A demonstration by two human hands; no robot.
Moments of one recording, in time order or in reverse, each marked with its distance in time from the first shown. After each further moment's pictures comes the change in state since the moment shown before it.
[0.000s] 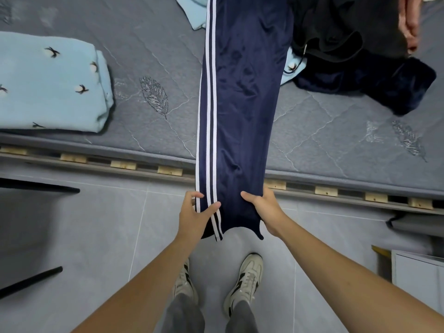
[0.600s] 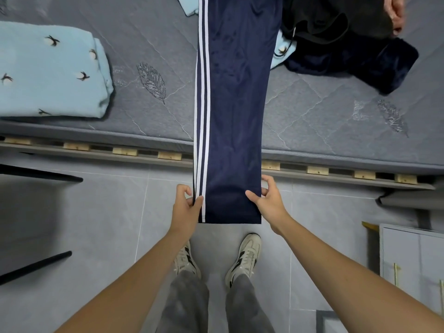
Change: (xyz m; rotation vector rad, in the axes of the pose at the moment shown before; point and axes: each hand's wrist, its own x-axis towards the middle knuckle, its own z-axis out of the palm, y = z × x) left_hand -0.057 0.001 -0.028 0.044 -0.073 0.008; right_hand -0.064 0.032 -0.013 -0.044 0.092 -0.041
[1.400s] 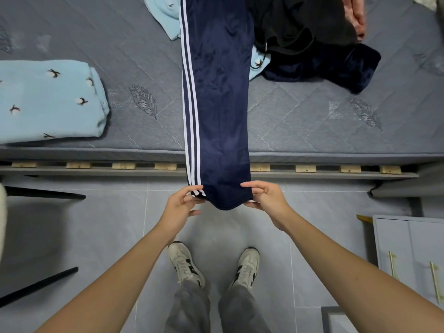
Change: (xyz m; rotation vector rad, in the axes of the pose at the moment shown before) left_hand -0.023 0.052 -0.016 0.056 -0.219 0.012; right_hand -0.035 -0.025 -0.033 0.073 -0.100 -0.058
